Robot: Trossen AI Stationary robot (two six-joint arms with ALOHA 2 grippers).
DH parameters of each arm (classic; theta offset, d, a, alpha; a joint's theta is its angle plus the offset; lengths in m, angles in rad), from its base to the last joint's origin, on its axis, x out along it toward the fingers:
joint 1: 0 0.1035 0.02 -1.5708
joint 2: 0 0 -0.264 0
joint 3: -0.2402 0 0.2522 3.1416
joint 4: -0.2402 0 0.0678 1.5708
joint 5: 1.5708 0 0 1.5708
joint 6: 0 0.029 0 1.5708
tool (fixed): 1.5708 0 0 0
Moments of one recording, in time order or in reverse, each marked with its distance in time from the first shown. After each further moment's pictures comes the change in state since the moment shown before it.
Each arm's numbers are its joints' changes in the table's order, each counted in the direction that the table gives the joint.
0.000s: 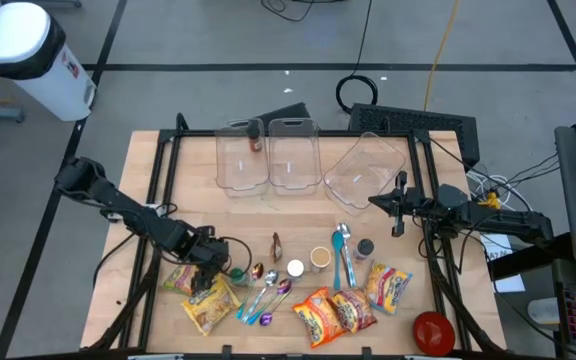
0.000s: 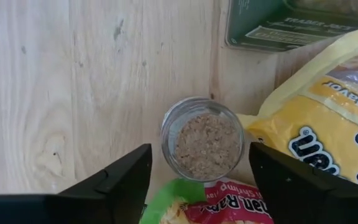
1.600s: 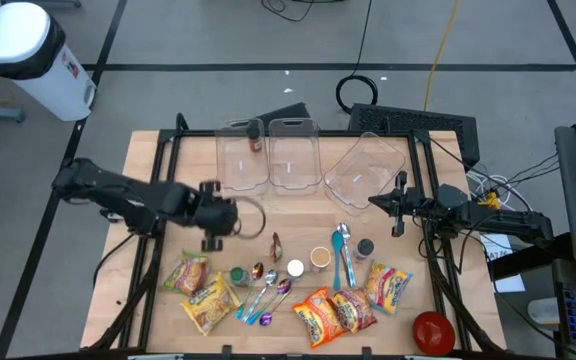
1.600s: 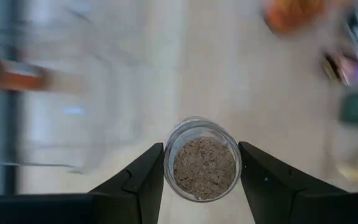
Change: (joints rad) left arm 0.290 -0.016 -0.519 -0.512 -0.329 0.318; right arm 0.000 0.000 0.000 0.000 0.000 0.000
